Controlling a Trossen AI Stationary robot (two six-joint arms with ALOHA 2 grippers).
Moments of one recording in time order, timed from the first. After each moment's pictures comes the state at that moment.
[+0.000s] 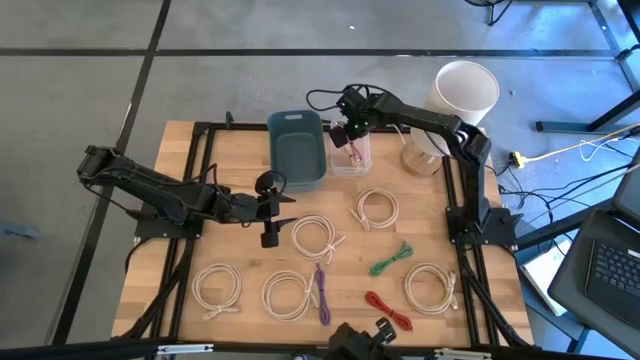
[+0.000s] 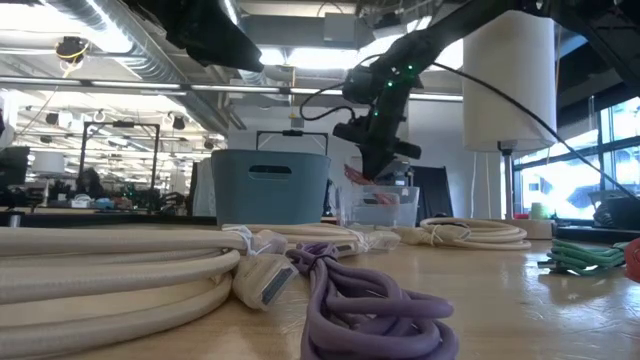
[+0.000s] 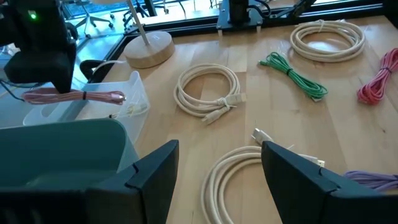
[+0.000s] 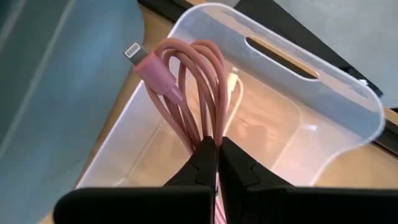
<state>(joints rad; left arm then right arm) -0.23 1.15 0.74 -0.09 -0.45 -0.05 -0.59 2.02 1.67 -0.81 0.06 0.41</state>
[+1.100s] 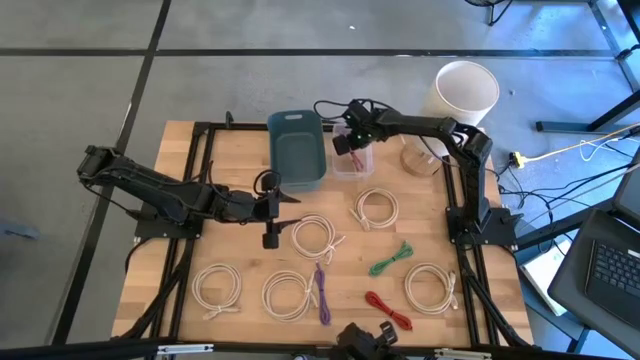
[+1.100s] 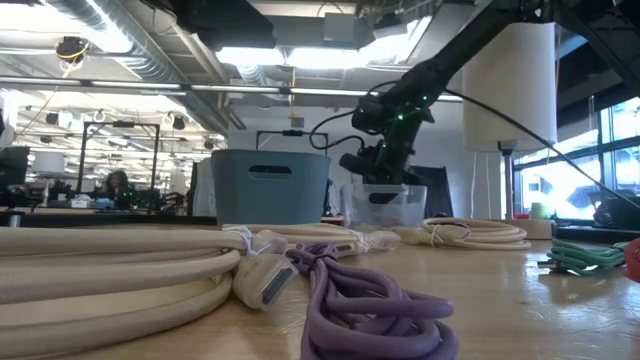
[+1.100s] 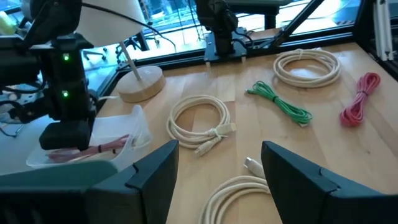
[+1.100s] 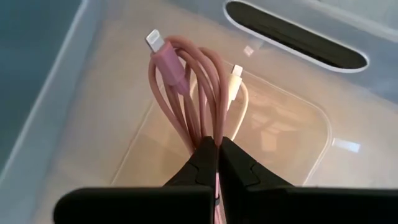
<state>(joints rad) -0.23 1.15 0.74 0.03 -0.40 0.06 -0.61 2.02 1.40 -0.53 0.02 0.50</state>
